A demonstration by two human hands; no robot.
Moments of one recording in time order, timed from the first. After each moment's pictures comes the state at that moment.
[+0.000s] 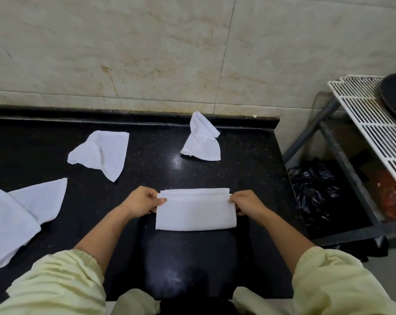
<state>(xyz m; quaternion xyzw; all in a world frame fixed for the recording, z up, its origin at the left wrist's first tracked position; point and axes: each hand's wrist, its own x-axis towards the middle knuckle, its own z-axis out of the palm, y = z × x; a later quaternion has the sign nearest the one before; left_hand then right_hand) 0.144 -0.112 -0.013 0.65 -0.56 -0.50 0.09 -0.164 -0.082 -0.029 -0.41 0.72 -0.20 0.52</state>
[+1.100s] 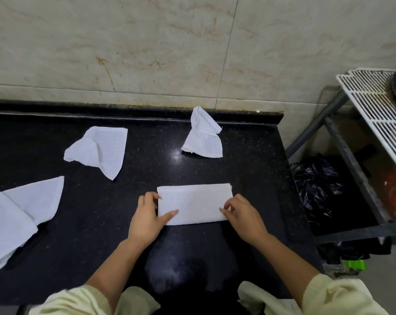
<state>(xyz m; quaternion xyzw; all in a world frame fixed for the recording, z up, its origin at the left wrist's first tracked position) 0.125 -0.065 -0.052 0.70 -0.61 -0.33 0.18 -0.146 -0.043 -0.051 -0.67 0.69 -0.15 0.25</state>
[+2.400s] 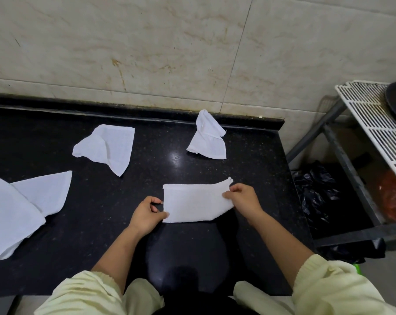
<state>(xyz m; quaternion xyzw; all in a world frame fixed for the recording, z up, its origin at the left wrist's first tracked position) 0.150 -0.071 -0.064 0.69 -0.49 -0.50 0.20 -0.118 -0.078 -0.013 -0.38 0.75 -0.29 0.46</state>
